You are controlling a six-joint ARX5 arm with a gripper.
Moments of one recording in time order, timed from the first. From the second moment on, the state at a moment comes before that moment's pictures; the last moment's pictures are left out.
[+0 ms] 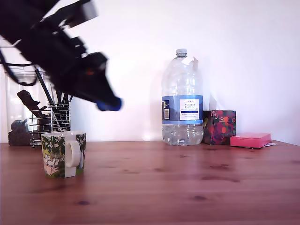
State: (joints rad) arm -0.50 1.37 0.77 0.01 0.14 0.19
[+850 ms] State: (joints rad) arm -0.27 1.50 0.80 -0.08 0.14 0.03
